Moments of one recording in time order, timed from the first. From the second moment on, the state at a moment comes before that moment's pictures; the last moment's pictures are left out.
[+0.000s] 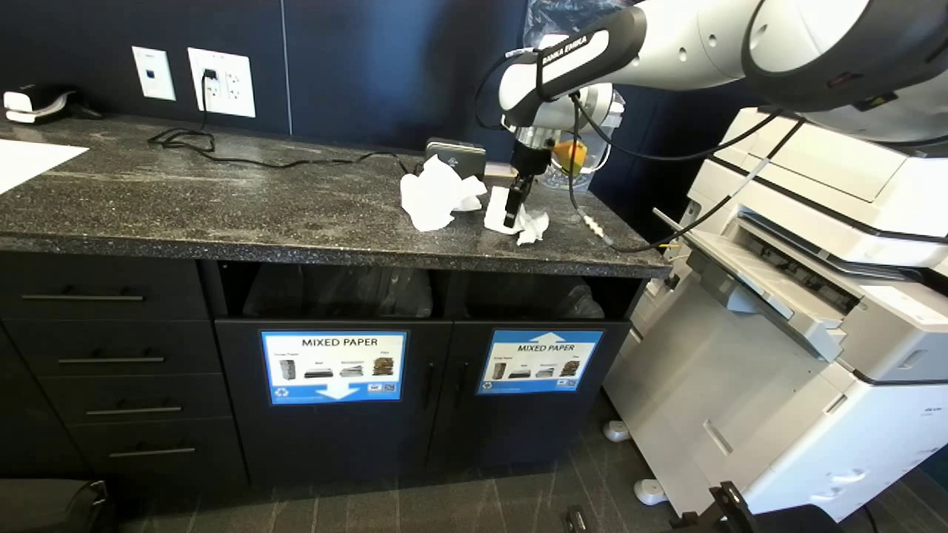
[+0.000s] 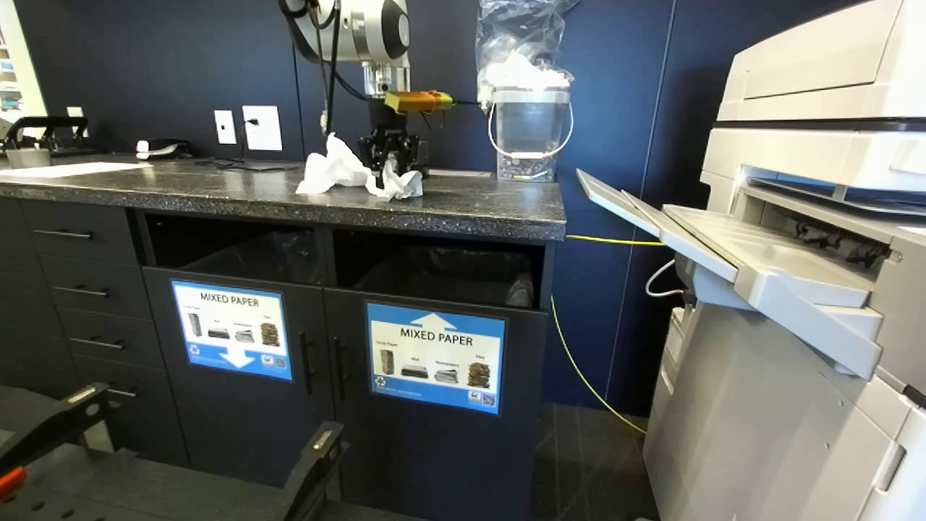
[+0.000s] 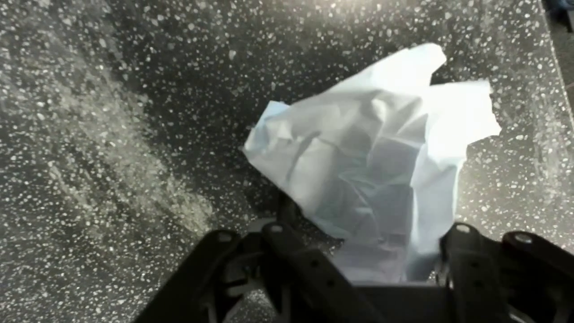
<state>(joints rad) 0.04 0.84 0.10 -1.21 -0.11 2.13 -0.92</state>
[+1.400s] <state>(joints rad) 0.01 0.61 0.11 -1.58 -0.11 2.21 -0.63</state>
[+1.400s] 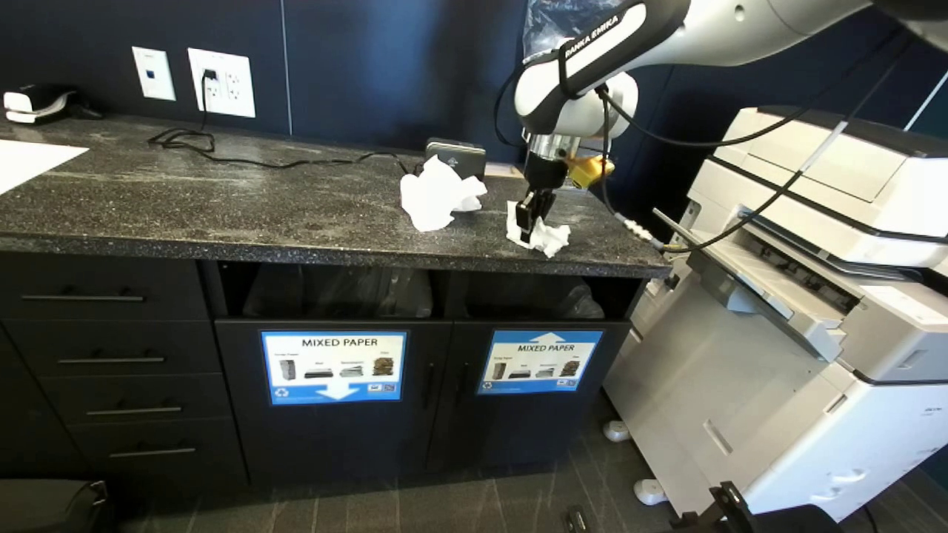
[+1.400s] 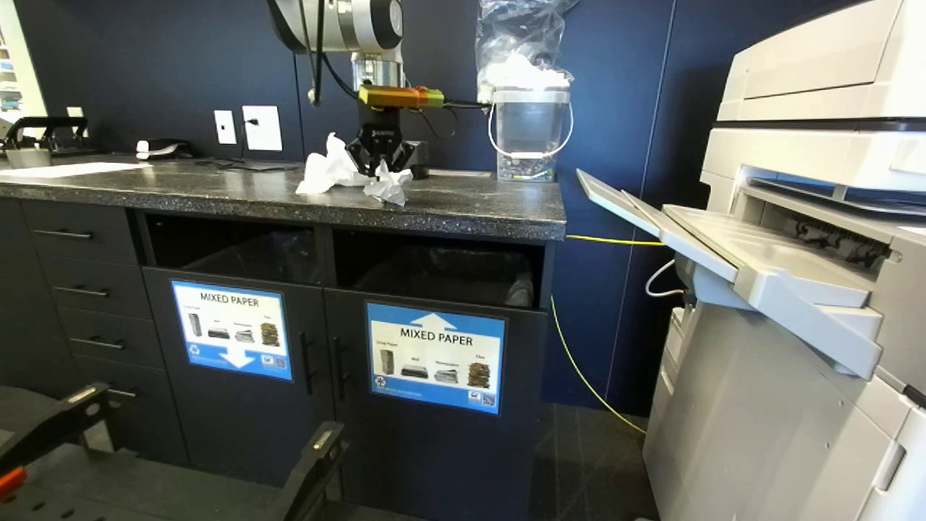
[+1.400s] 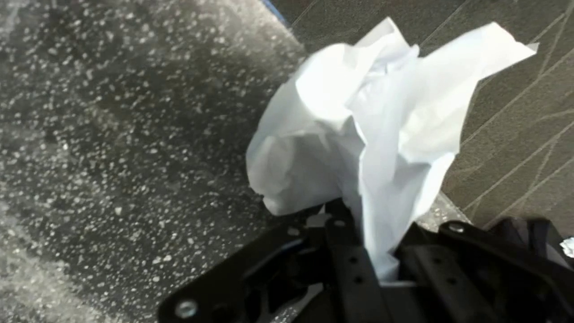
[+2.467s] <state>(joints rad) 0.15 0.24 0.14 -2.50 -0.11 2.91 -0.04</state>
